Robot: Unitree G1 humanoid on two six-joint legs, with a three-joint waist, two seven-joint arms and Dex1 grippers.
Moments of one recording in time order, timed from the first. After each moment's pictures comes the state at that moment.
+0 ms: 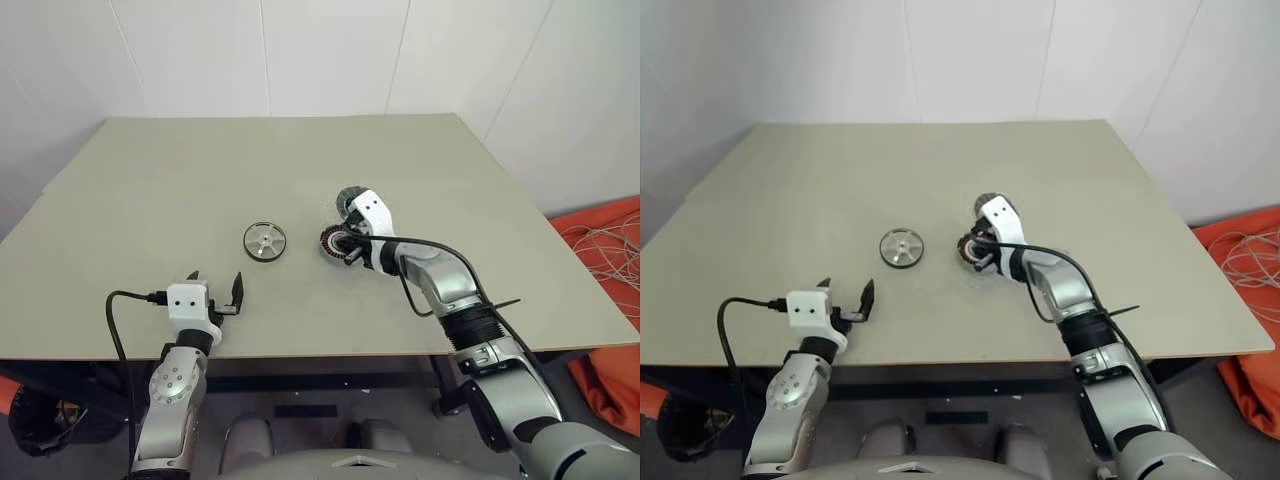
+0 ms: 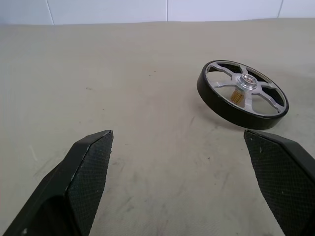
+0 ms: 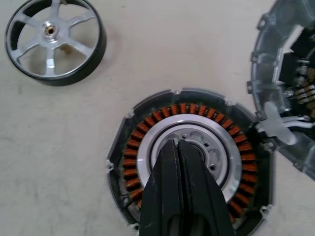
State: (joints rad) left arm 0.21 0.08 0.07 -0.13 -0.09 -0.04 -0.12; right arm -0.59 -0.27 0.18 0.33 0.10 0.57 0.60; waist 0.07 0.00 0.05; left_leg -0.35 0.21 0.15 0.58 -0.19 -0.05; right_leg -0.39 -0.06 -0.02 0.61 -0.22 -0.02
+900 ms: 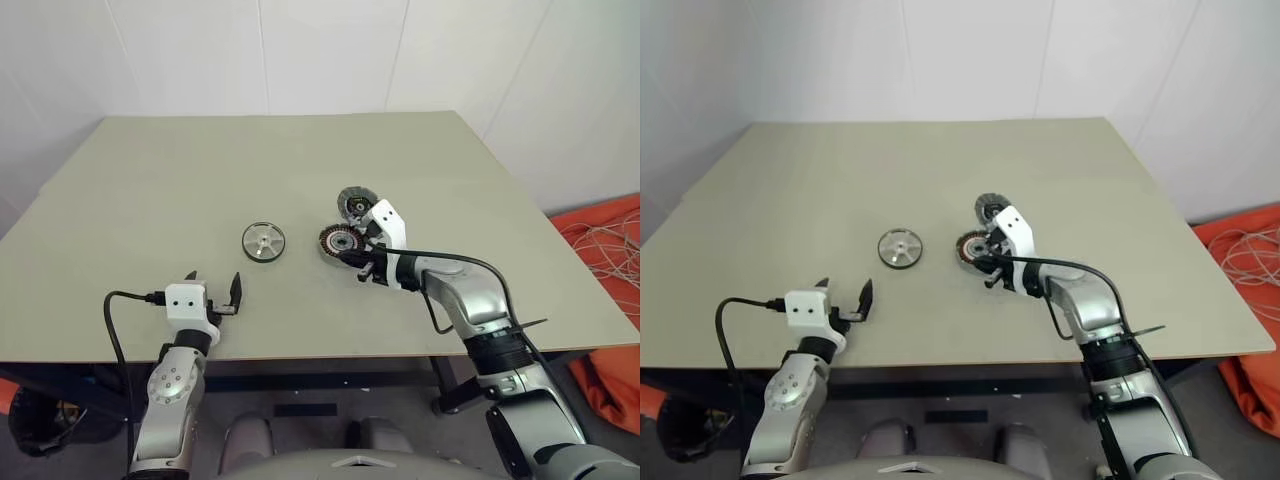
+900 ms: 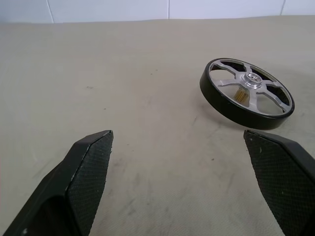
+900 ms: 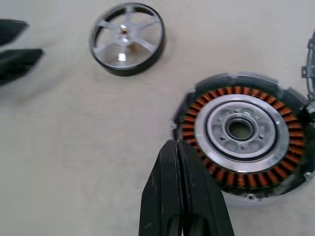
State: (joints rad) left arm 0.21 0.09 0.08 -0.13 -0.09 -0.04 -0.12; right arm -0.43 -0.36 0.14 0.03 0.27 0.65 0.80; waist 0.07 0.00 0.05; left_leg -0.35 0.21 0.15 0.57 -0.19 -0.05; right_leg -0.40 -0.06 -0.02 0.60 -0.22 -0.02
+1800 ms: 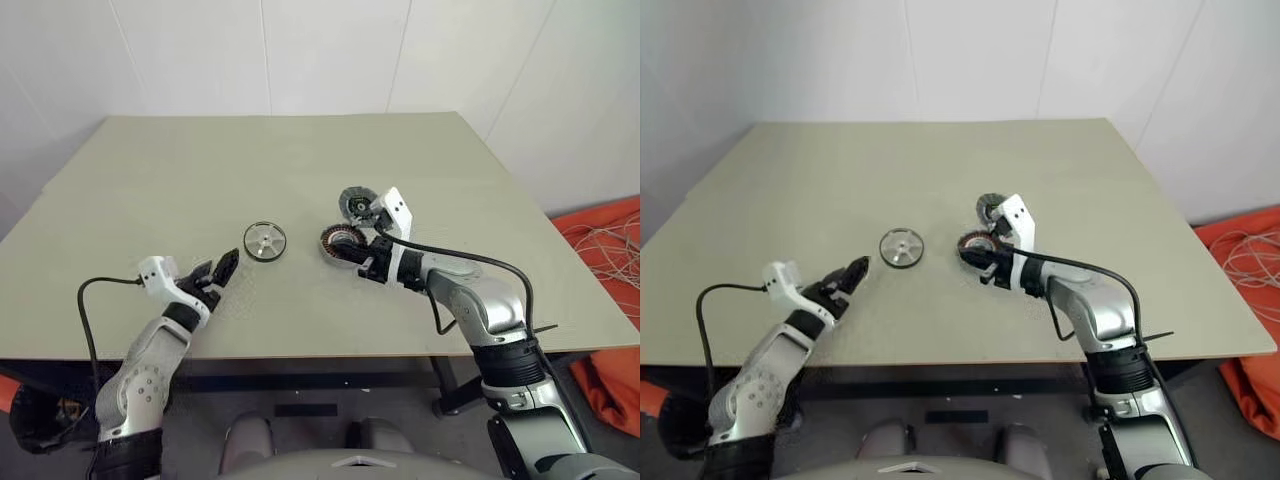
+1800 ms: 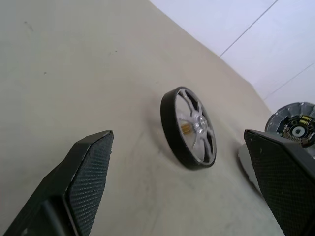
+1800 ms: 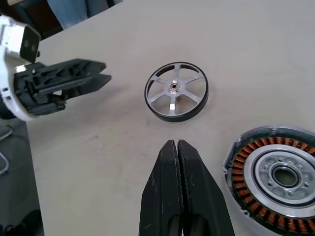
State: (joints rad) left arm -0.01 0.13 0.31 -0.20 -0.84 0.56 -0.21; right arm -0.38 -0.34 0.11 -0.15 0.41 0.75 0.75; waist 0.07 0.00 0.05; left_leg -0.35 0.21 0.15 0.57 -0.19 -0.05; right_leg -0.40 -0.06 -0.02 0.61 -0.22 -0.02
